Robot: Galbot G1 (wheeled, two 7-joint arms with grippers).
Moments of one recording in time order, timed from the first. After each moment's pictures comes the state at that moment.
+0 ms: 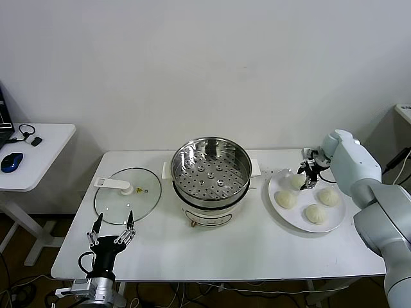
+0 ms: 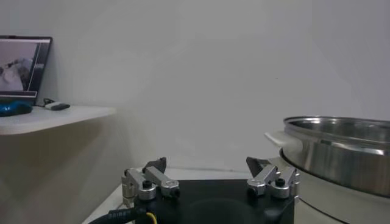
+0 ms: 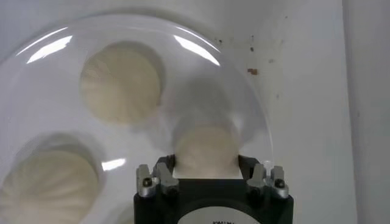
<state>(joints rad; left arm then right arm) 1.66 -1.59 -0.67 -2.01 -0.11 -0.11 0.08 0.07 1.14 -0.28 0.19 -0.60 0.24 -1.10</state>
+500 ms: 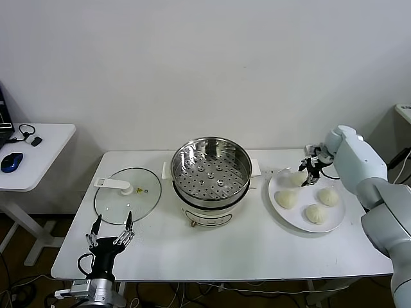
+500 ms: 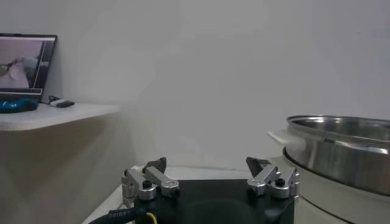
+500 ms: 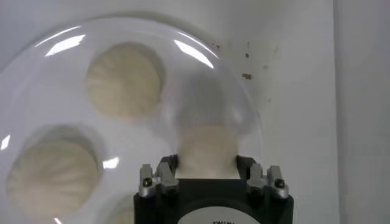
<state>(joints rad) 1.67 -1.59 -0.68 -2.01 -0.11 -0.11 0.07 0.10 1.05 -0.45 0.37 -0.46 0.26 -1.15</state>
